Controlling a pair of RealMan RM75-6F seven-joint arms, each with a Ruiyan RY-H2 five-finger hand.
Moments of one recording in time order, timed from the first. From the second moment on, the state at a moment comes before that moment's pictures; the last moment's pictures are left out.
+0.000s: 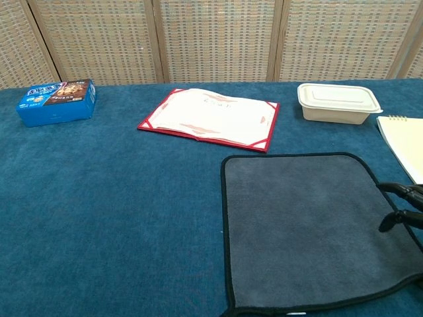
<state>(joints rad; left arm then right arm) -0.05 -1.17 0.02 -1.67 1.66 1.56 0.16 0.14 -1.61 -0.08 -1.25 -1.71 1.39 -0.20</state>
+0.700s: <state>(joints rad) -0.05 -1.18 0.02 -1.67 1.67 1.57 0.16 0.14 -1.62 -0.08 -1.22 -1.69 1.40 -0.18</state>
